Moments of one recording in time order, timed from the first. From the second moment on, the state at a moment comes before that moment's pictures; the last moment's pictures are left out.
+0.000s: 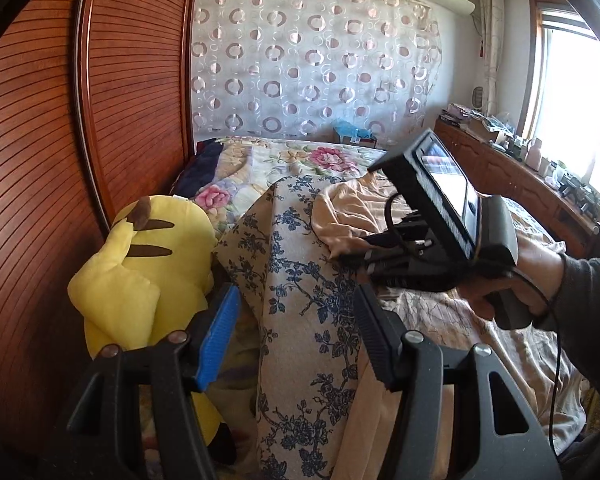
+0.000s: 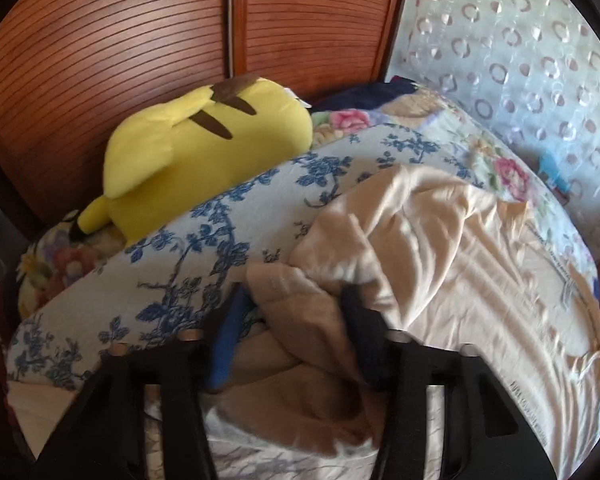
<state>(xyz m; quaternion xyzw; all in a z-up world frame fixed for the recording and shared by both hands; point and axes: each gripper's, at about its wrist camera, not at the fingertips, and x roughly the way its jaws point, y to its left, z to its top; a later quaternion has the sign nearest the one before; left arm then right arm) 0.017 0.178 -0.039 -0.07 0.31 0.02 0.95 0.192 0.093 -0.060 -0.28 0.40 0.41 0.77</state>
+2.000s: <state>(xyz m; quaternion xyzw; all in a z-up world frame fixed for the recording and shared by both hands) 0.099 0.135 -0.069 -0.06 0.36 -0.01 0.93 0.261 -0.071 -0.028 -0.16 0.38 0.33 0.85</state>
